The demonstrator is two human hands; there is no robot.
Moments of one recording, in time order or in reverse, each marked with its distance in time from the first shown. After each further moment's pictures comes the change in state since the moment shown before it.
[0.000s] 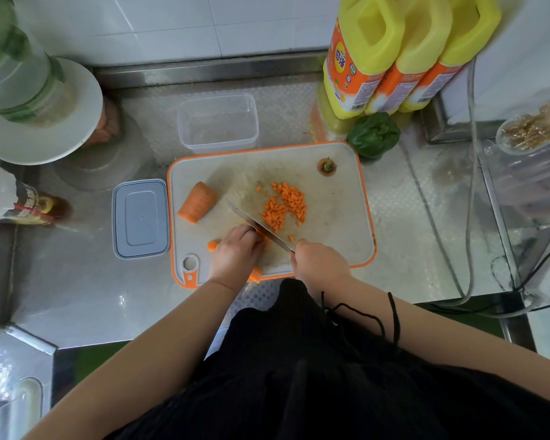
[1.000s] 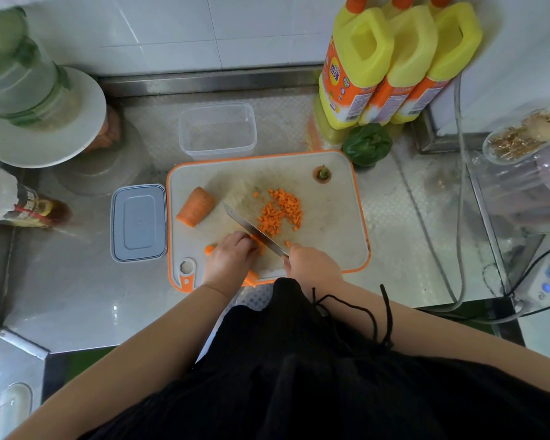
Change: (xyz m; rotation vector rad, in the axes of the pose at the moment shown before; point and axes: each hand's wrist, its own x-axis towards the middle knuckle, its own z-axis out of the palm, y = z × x) left_hand -0.004 0.000 -0.007 0.037 -0.057 -0.029; right_hand -0.001 -0.008 -0.005 0.038 -0.045 0.034
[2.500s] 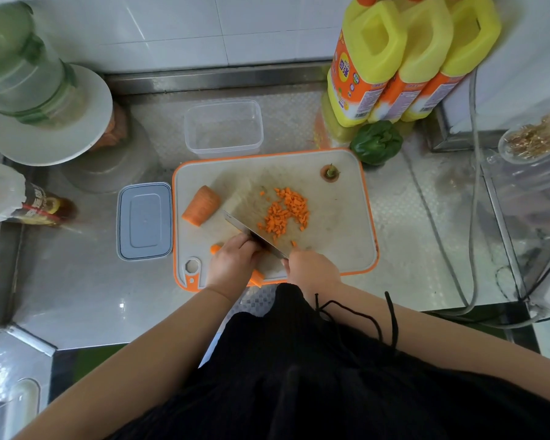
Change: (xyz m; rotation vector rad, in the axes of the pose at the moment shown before) left_hand -0.006 -0.002 0.001 -0.017 -0.038 -0.055; right_hand 0.006 -0.003 0.013 -0.030 0.001 -0.045
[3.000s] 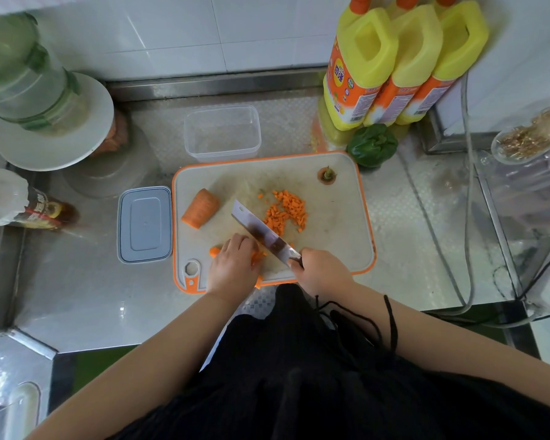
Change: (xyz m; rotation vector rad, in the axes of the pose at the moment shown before) left_hand -0.004 0.023 -0.017 0.095 -0.131 -0.186; right_hand -0.010 0.018 -0.013 0.143 0.003 0.017
